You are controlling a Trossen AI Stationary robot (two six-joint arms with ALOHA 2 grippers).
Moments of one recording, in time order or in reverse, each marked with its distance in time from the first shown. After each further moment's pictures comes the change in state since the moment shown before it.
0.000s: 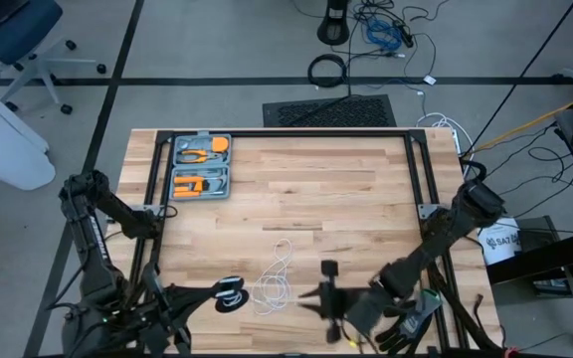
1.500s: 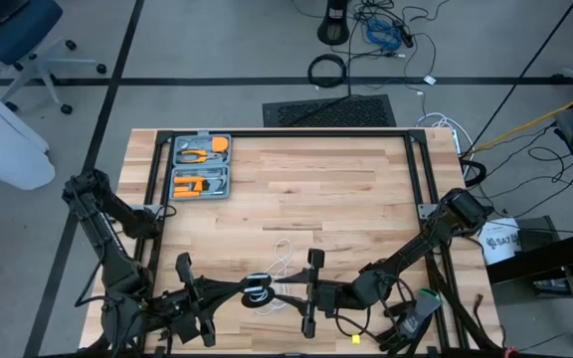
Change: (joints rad) left arm 0.155 0.003 -0.016 -0.076 0.233 -0.090; right arm -0.083 0.142 0.000 0.934 0.029 -0.645
